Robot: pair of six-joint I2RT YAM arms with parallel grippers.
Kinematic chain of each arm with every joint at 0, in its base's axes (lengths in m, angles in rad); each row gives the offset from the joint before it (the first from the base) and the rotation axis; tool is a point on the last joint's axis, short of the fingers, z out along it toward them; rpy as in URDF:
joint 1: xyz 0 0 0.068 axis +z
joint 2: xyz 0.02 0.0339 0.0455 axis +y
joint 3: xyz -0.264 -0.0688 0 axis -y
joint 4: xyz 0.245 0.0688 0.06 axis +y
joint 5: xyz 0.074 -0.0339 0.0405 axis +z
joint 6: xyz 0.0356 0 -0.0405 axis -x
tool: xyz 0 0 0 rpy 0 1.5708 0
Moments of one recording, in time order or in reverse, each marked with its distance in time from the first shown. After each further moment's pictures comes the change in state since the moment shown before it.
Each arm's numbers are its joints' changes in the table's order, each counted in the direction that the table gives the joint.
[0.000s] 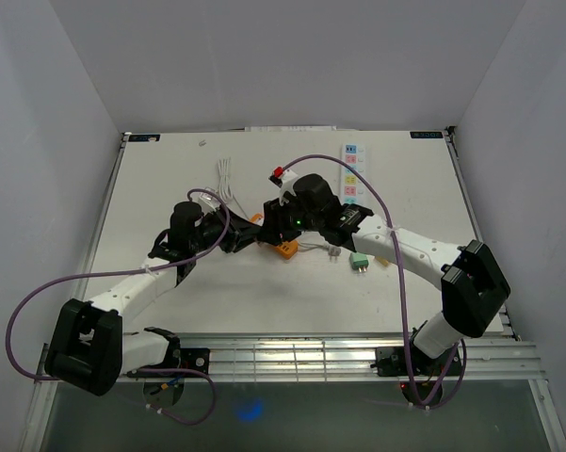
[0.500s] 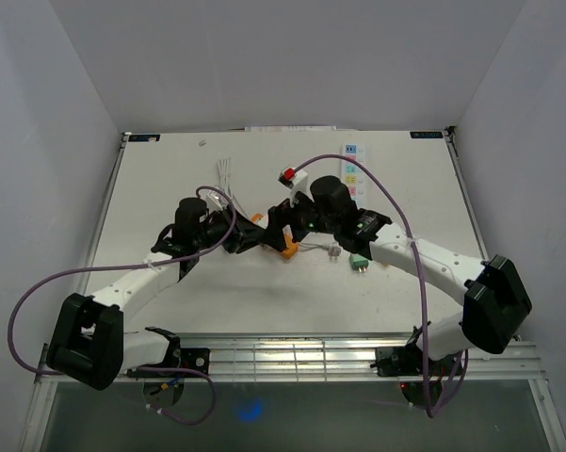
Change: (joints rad) left arm -0.017 0.031 0.042 0.056 -0.047 -0.049; right arm -0.016 -0.112 -0.087 -0.076 0.031 0.096
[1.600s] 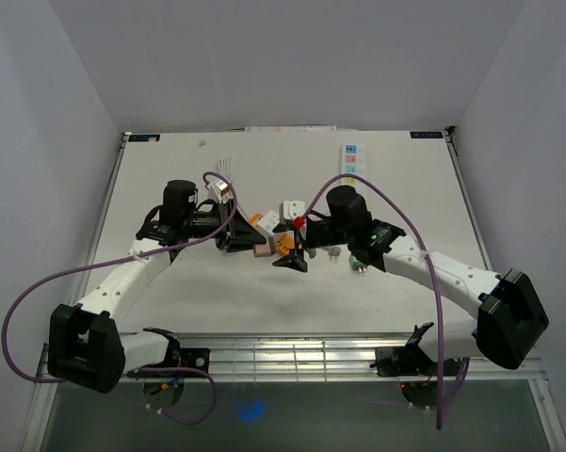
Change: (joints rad) left arm 0.087 -0.019 0.222 0.396 -0.418 -0.267; right arm -0.040 -0.143 -0.164 -0.092 0.427 0.679
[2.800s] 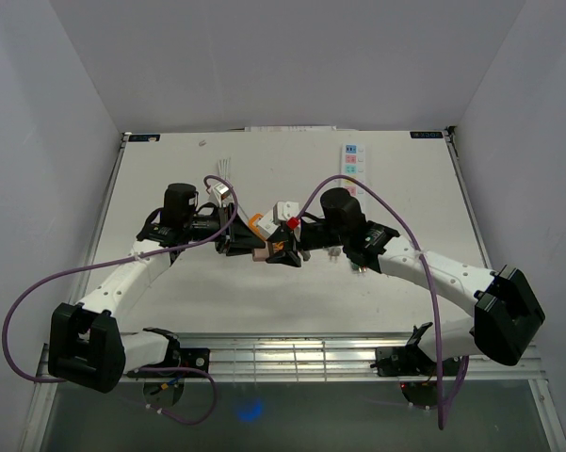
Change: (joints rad) left arm 0.000 0.002 -0.027 0.007 -0.031 -0.018; right arm 0.039 0.035 0.013 -0.049 0.001 -0.064
